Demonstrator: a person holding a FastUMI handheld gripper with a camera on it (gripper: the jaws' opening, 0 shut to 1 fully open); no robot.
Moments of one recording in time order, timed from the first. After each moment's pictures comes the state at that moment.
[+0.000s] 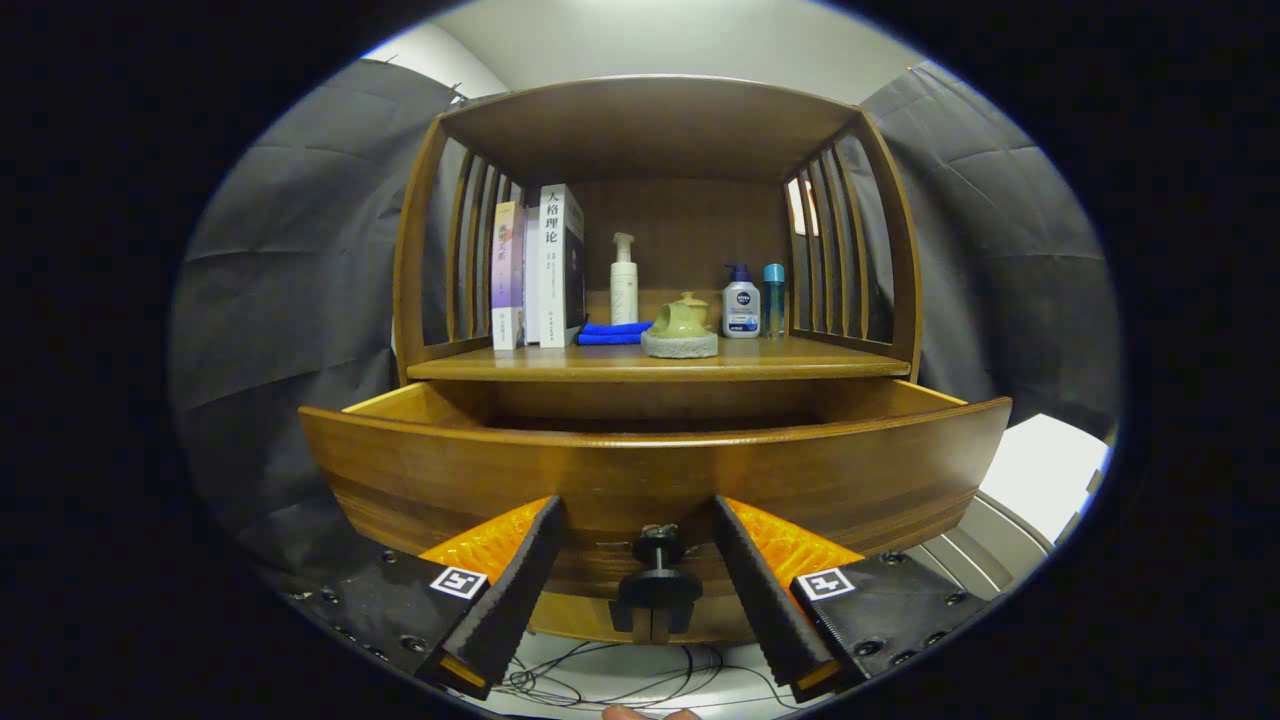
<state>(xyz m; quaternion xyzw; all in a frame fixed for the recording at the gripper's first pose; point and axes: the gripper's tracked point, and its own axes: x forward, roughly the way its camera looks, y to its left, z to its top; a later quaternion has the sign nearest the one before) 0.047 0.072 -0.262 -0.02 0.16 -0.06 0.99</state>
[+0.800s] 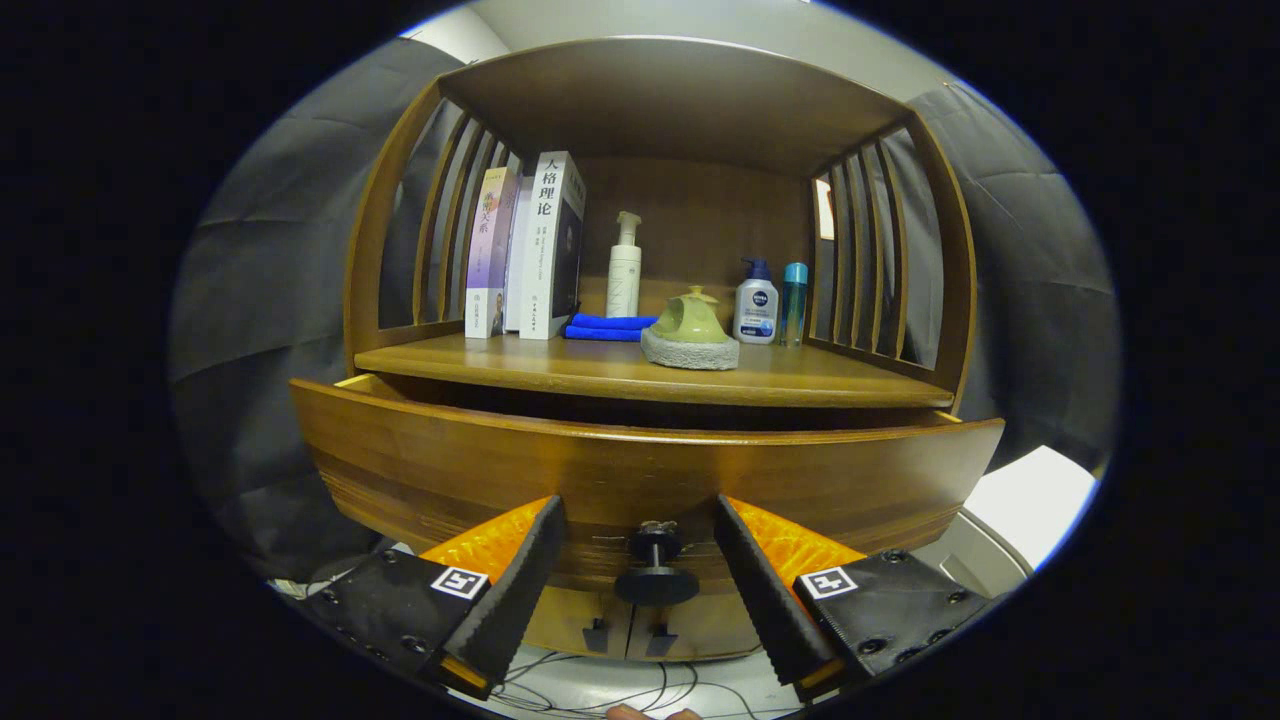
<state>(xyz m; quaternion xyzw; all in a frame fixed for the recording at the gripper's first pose) 0.118 0.061 -0.274 -0.08 0.17 -0.07 0.98</state>
